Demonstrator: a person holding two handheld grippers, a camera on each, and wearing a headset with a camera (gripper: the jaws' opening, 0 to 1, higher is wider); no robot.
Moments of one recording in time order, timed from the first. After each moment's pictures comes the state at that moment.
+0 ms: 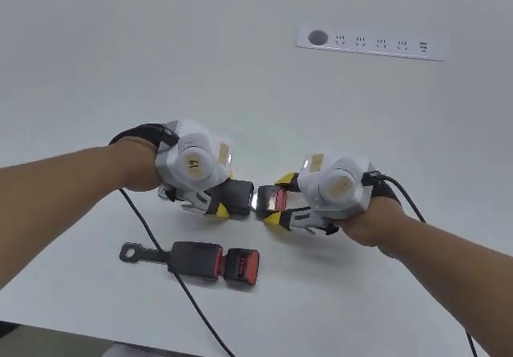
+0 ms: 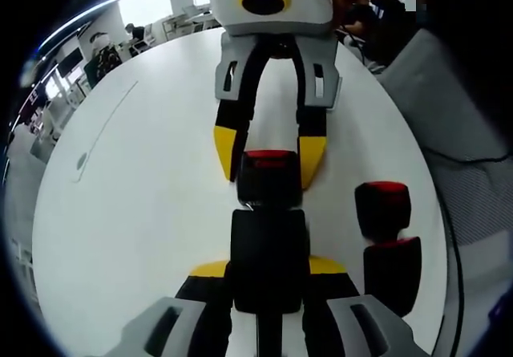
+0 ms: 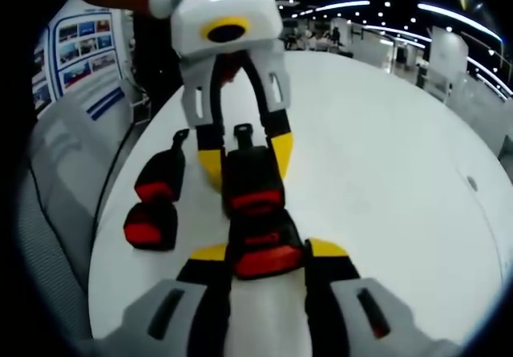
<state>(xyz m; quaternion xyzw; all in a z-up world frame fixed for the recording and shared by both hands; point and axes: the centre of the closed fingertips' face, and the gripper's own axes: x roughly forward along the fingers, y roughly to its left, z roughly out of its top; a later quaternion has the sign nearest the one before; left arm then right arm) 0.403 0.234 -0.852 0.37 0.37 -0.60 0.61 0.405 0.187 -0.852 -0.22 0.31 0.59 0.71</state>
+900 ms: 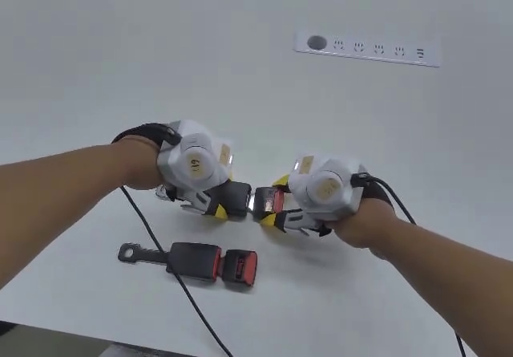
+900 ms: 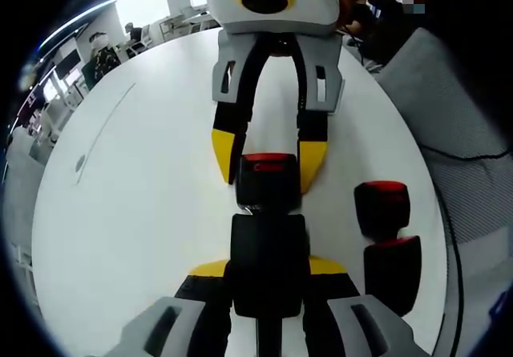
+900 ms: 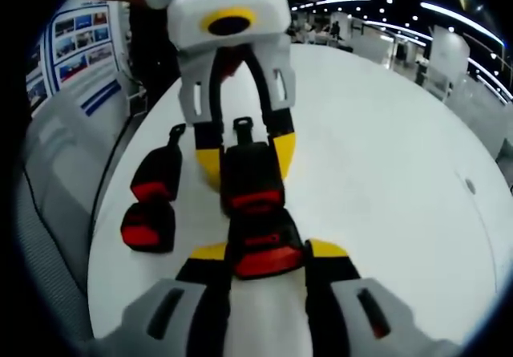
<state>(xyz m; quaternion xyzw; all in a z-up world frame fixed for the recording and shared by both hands) 0.404 0.234 -0.853 0.38 0.36 -0.60 0.60 0.406 0.187 -0.853 -0.24 0.32 0.58 0.71</state>
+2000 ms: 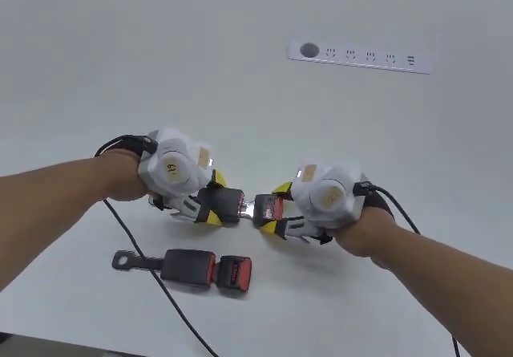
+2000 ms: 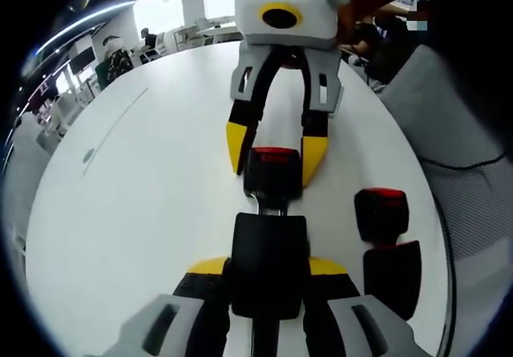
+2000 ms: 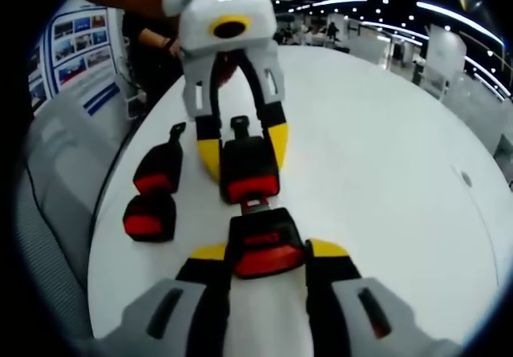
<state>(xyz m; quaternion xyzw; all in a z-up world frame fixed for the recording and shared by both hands) 0.404 0.236 -0.851 0.32 0.34 -0.61 0.64 0.405 0.173 -0.855 -0.23 0.32 0.57 0.72</state>
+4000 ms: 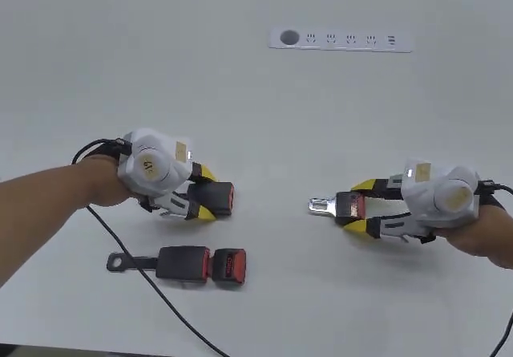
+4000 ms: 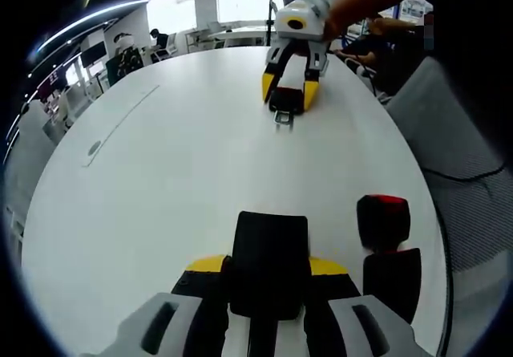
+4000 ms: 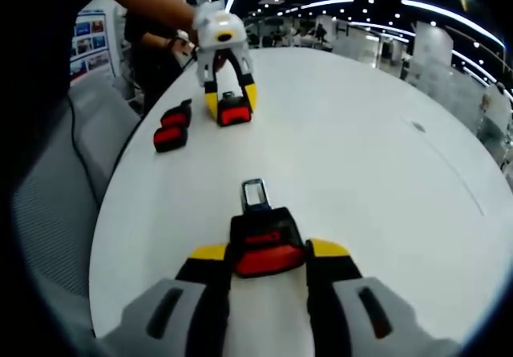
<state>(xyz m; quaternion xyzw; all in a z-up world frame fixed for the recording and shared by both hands) 0.399 0.232 -0.845 0.30 0.35 -0.60 0.66 0.402 0.030 -0.855 -0.22 0.32 0.55 0.74</state>
